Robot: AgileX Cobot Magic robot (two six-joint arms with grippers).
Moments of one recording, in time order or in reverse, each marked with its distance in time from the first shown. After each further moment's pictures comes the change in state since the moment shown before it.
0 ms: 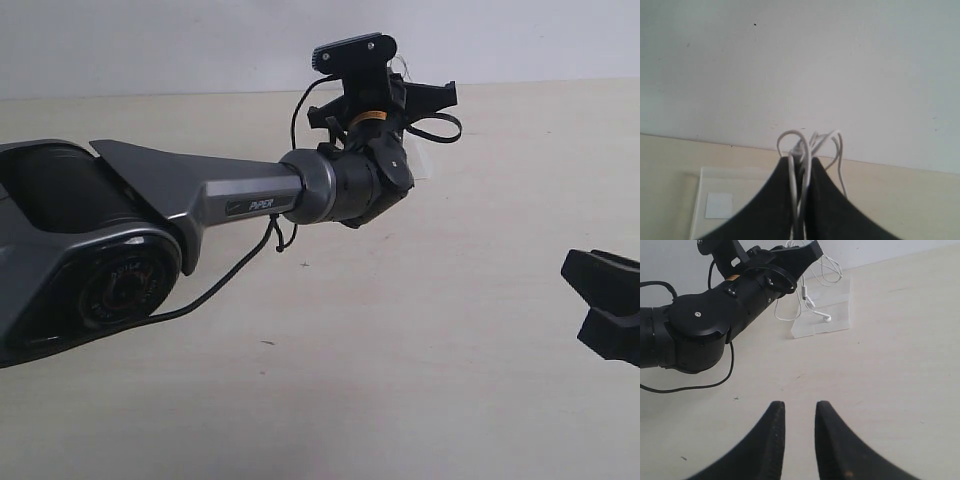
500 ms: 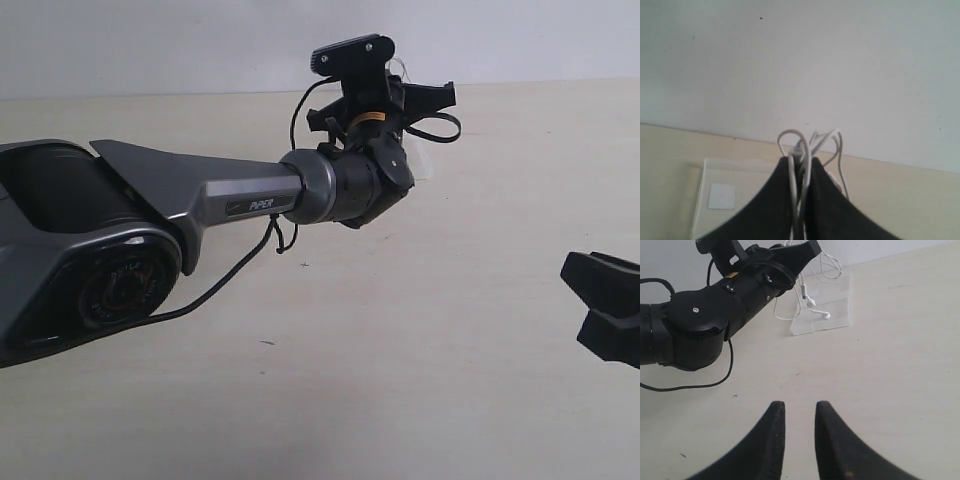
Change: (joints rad) left arm 0.000 0.000 0.000 -0.033 0.006 0.002; right arm 0.000 0.000 0.000 0.000 0.009 0.000
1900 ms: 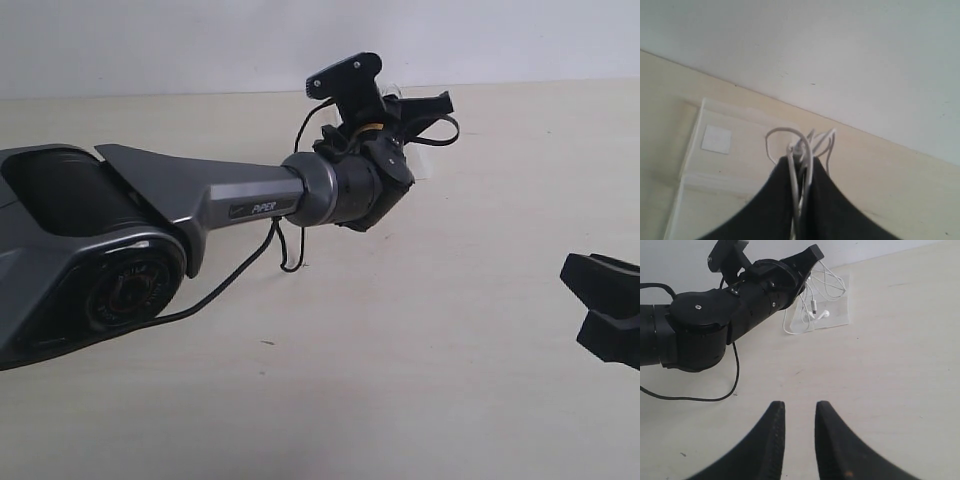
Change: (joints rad) left arm 0.000 0.016 -0.017 -0.146 0.096 -0.069; right arm 0.000 0.000 0.000 0.000 0.005 0.002
